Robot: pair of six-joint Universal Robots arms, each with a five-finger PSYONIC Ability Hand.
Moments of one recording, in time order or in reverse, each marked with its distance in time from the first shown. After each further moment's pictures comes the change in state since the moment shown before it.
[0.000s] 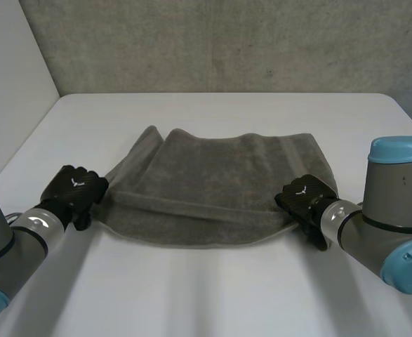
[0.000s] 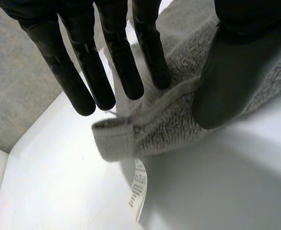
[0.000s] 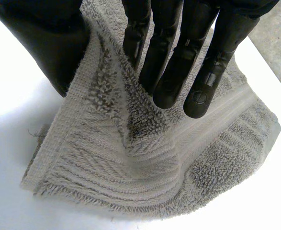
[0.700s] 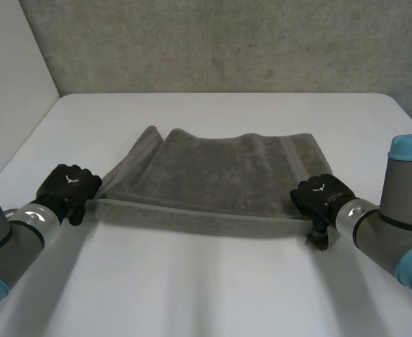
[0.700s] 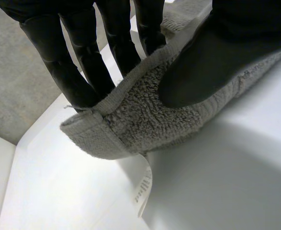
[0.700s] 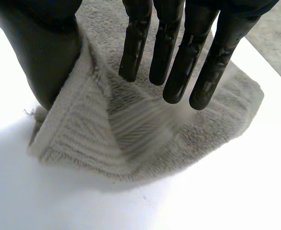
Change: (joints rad) left arm 0.047 -0.057 0.045 0.015 0.015 0.002; right arm -0.060 -0.060 0.058 -0.005 0.025 0.109; left_hand 0.458 0.507 0.541 0.520 0.489; right_hand -0.277 -0.279 -0.277 -0.283 -0.301
